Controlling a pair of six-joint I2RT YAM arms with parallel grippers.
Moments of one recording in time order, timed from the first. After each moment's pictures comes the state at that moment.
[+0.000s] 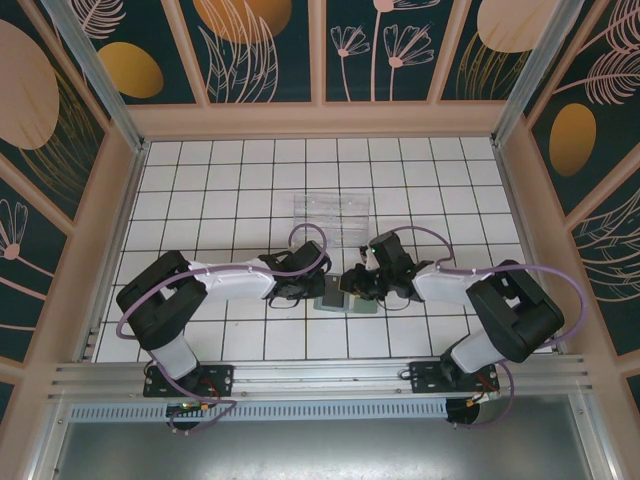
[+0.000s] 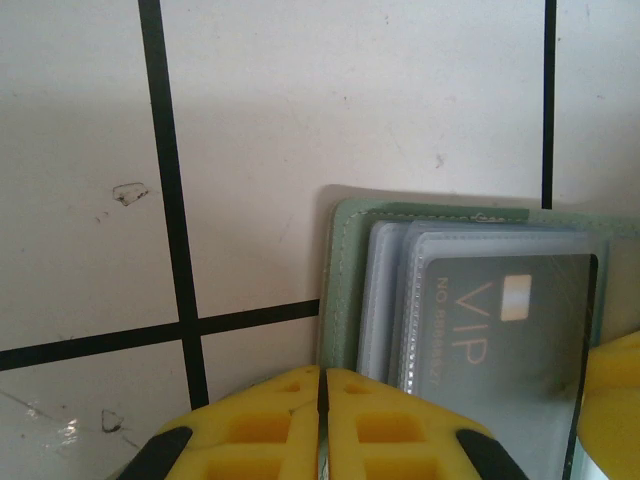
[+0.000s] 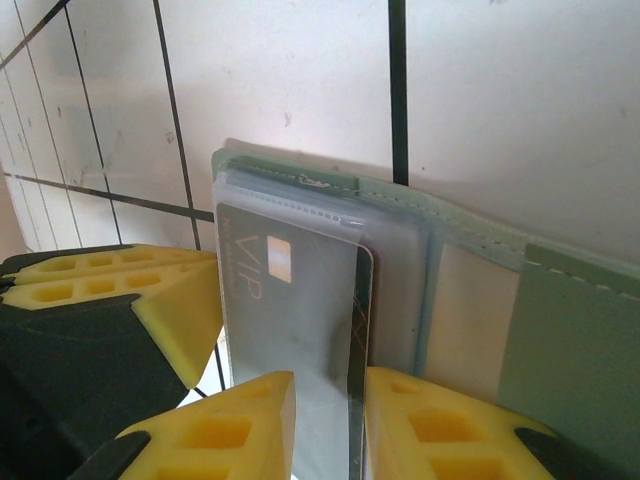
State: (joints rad) left arm -0.93 1.71 0.87 -0.26 -0.02 -0.93; right arm 0.64 1.48 0.52 0.06 -0.51 0.88
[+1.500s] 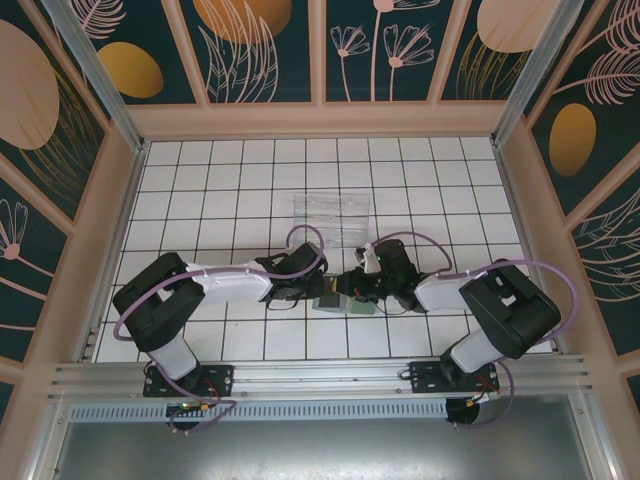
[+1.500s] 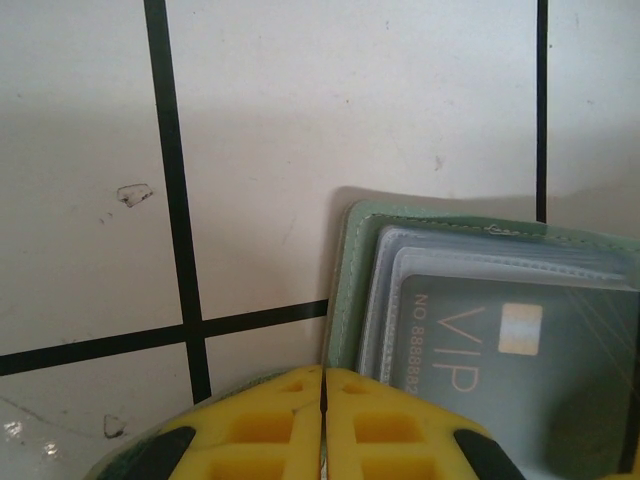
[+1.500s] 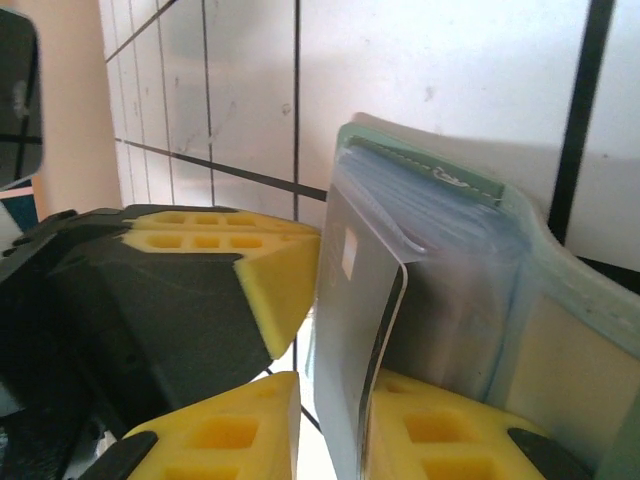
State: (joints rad) left arm -0.92 1.69 0.82 -0.20 -0.02 -0.93; right arm 0.64 1.50 0.40 0.41 -0.63 0.92
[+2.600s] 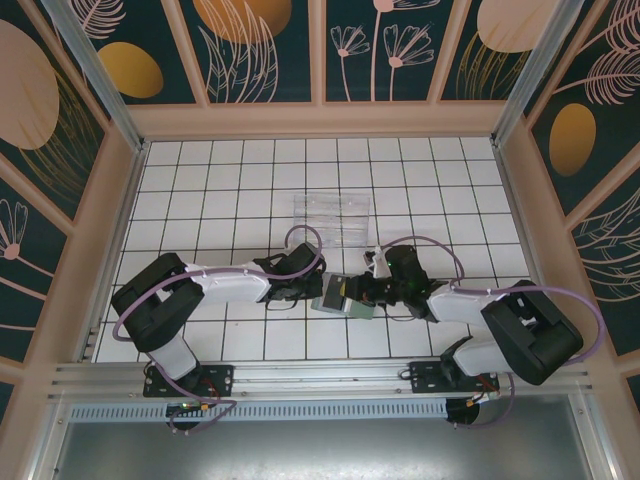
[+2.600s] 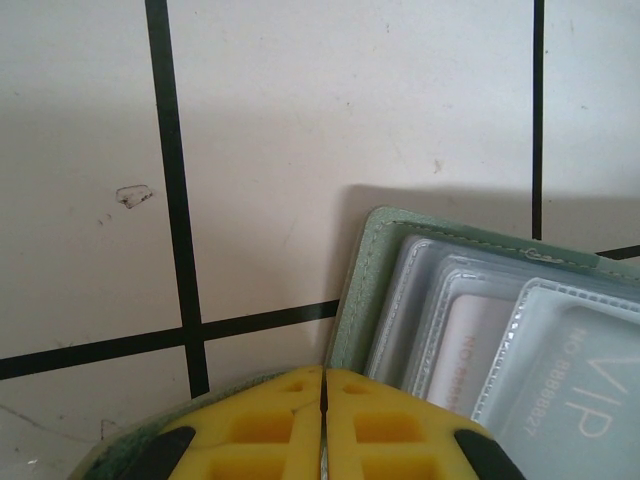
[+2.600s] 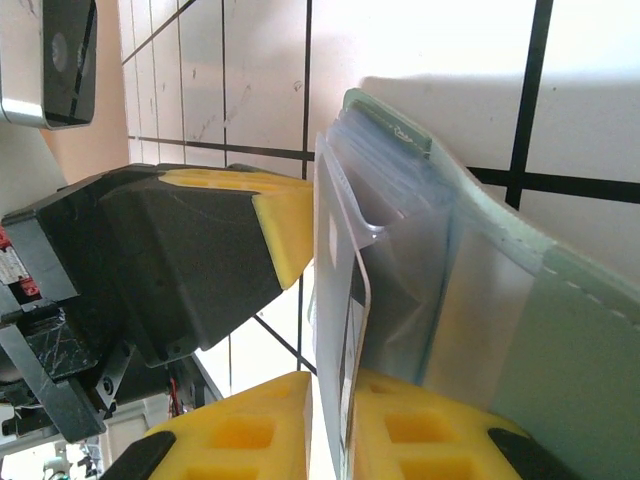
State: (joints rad) left arm -0.91 1.68 0.81 -0.17 0.00 -0.94; right arm 0.62 1.34 0.32 0.34 -0.63 0.91
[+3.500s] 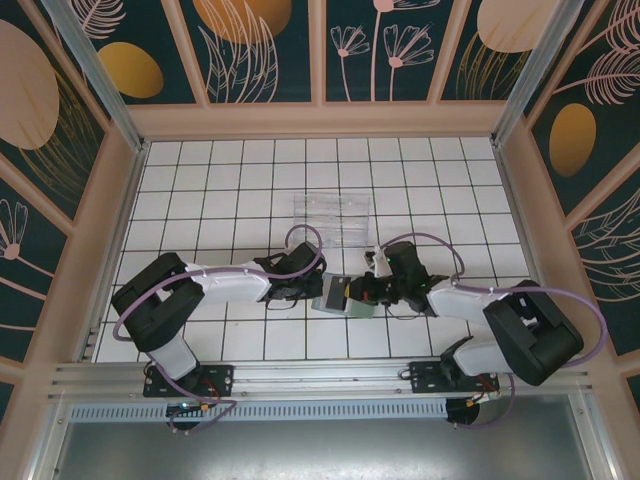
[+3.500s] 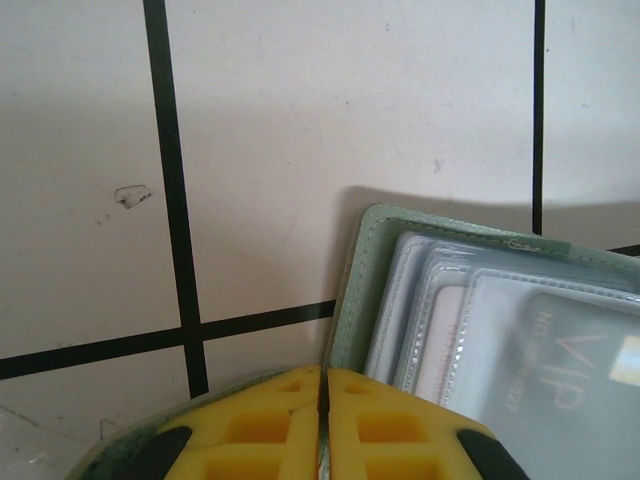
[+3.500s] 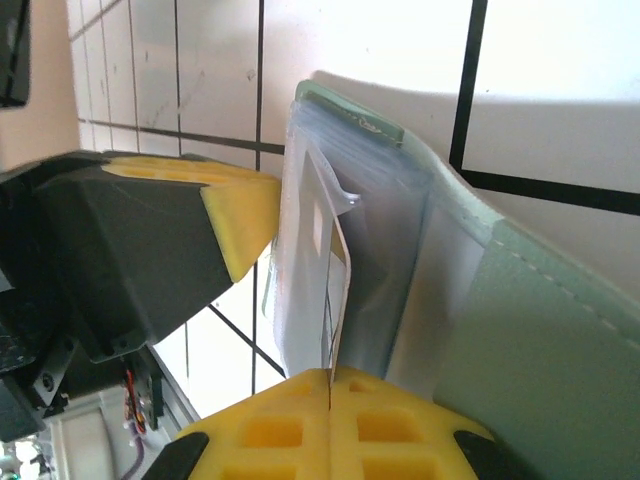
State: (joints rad) left arm -0.91 1.68 0.82 -0.19 0.00 -0.93; right arm 0.60 1.35 0.38 0.16 -0.62 0.78
